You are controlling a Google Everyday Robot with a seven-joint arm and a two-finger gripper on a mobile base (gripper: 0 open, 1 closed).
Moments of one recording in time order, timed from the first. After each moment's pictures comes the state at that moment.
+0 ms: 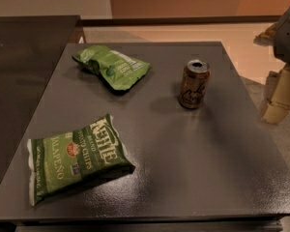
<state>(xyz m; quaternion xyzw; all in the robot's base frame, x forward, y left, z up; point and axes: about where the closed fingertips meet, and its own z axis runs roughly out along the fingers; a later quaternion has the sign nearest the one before) 0.438 -0.217 0.976 -0.60 0.78 -0.03 0.16</state>
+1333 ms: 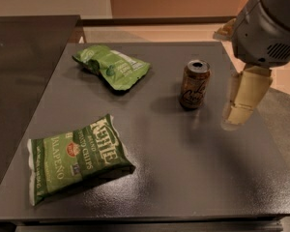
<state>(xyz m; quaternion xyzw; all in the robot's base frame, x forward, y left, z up) 0.438 -0.145 0.982 -0.67 0.72 -0.02 0.19</state>
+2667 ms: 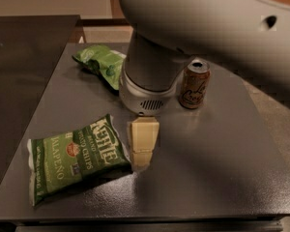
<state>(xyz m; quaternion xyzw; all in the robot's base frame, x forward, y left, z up) 0.411 0.026 0.895 -0.76 0.63 0.03 0.15</state>
